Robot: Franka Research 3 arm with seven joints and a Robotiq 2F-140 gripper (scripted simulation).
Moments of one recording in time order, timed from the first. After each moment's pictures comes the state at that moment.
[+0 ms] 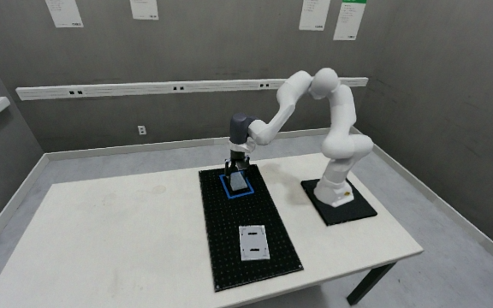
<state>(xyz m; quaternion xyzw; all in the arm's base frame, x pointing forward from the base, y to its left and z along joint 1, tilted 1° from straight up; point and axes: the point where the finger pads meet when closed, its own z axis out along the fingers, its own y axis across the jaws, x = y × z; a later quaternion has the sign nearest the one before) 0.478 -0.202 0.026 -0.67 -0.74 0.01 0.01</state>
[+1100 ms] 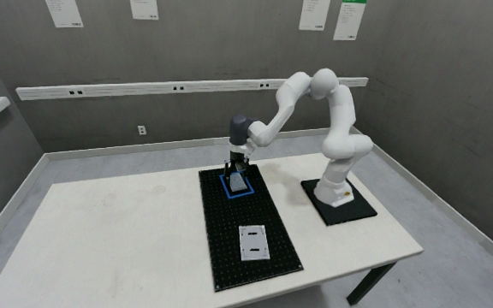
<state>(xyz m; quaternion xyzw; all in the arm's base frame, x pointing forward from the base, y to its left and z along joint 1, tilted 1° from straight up) 0.481 -0.202 0.018 -0.67 -0.74 0.01 0.01</state>
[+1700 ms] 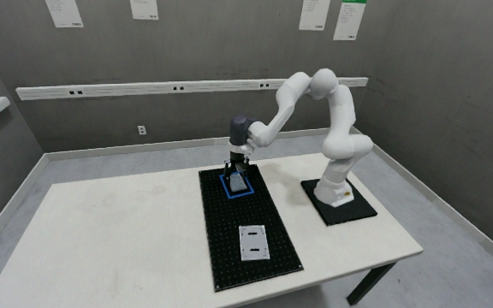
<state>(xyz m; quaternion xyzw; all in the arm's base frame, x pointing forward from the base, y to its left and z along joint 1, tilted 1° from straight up) 0.481 -0.202 0.016 -0.67 -0.74 0.01 0.01</state>
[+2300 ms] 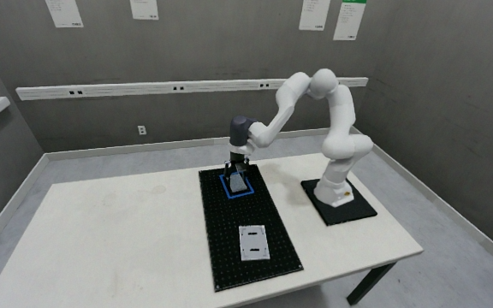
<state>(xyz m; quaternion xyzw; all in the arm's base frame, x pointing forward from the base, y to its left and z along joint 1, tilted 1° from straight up) 0.480 -0.202 0.014 -0.67 -0.74 0.01 0.01</state>
